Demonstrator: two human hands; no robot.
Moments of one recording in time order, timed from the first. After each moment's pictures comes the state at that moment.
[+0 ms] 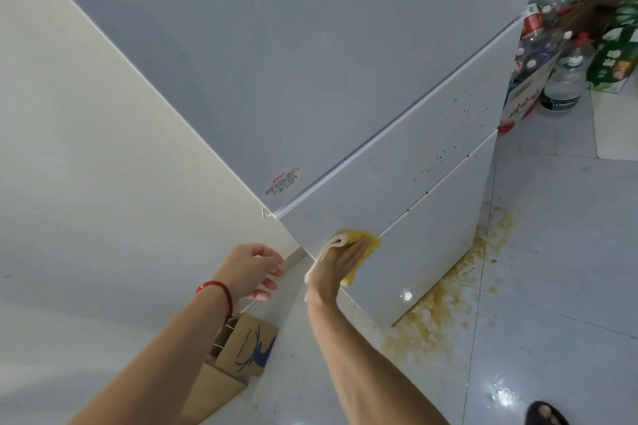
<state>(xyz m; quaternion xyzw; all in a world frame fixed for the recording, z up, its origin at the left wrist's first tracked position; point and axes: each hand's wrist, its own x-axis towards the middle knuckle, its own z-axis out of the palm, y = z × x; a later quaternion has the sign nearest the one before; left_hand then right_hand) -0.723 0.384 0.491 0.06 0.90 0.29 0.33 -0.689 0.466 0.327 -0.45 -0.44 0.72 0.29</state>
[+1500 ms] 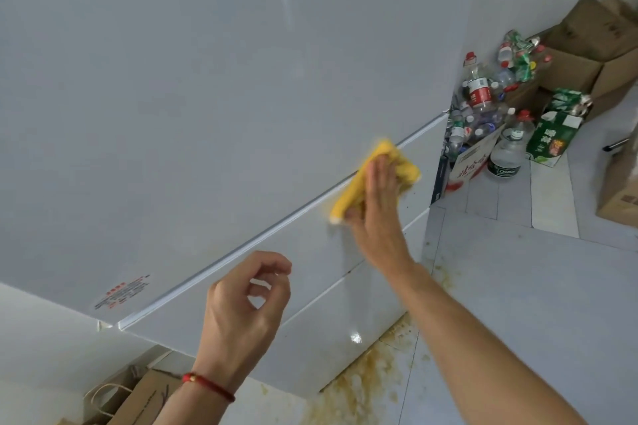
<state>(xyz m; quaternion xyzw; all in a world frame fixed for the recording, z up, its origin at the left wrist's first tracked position) -0.621 0.578 0.502 0.31 0.84 0.45 0.01 -0.628 0.827 0.370 -0.16 -0.83 0.34 0.42</state>
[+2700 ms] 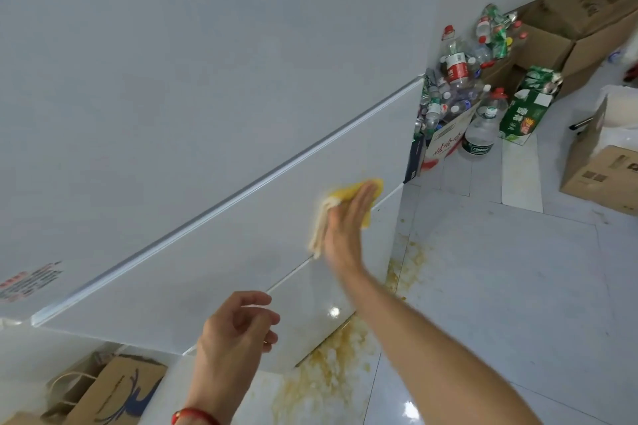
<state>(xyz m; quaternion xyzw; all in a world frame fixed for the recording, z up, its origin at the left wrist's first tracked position) -0.589 0.578 0.425 0.06 0.84 0.48 0.24 -0.622 0.786 0.314 -0.32 -0.64 0.61 0.33</state>
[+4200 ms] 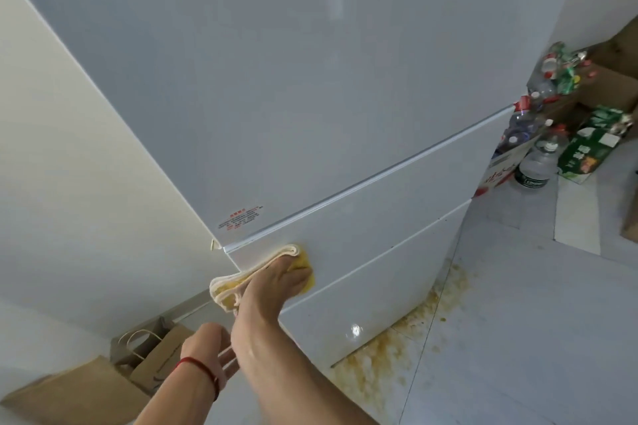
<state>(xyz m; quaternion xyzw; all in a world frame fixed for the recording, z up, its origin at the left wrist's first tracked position) -0.672 0.390 0.393 -0.34 0.70 0.58 0.25 -0.692 0.483 0.408 -0.49 -0.31 0.80 0.16</state>
